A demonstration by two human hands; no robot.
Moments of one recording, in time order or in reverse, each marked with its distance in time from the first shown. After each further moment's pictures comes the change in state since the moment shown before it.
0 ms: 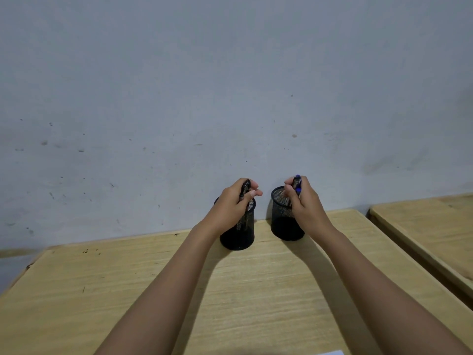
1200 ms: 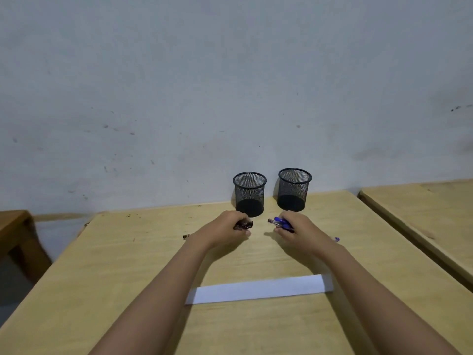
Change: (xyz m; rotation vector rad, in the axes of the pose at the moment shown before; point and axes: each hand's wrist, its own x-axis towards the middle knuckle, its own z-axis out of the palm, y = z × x) left_hand -0.119 -0.016 -0.019 0.375 -0.282 -0.084; right_hand -0.114 -0.026 0.008 -0.423 -0.440 0.036
